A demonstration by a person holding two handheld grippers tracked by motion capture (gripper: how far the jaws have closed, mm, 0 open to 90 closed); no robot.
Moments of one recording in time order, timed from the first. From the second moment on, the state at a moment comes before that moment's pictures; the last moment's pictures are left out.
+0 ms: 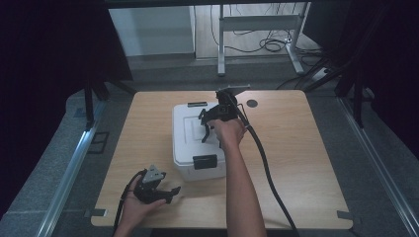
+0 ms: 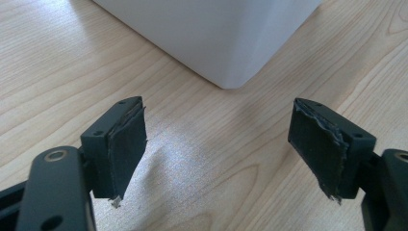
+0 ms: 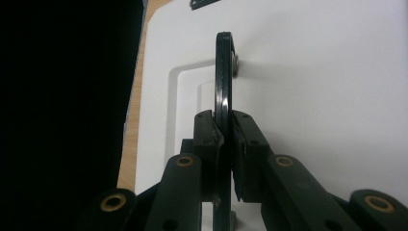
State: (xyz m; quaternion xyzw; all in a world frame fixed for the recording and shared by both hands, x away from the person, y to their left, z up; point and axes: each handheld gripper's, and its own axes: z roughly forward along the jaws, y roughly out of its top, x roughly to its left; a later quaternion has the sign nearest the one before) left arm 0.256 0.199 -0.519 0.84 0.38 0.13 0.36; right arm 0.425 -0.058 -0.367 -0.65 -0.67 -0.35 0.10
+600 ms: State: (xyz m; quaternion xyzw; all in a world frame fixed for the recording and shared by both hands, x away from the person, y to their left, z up) left arm 0.256 0.199 -0.519 0.84 0.38 0.13 0.37; right arm 0.423 -0.059 -0.366 -0.64 -0.68 -0.35 0.10
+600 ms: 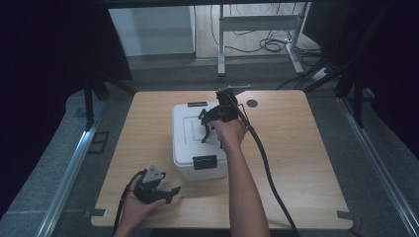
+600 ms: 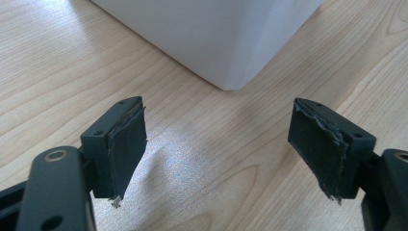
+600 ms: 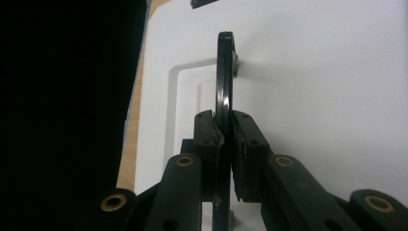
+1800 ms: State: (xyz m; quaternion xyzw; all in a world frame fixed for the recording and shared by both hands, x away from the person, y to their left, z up) left arm 0.257 0.199 -0.519 0.84 0.38 0.13 0.36; right arm 0.421 -0.061 -0.375 -0.63 -0.68 -0.35 0.11
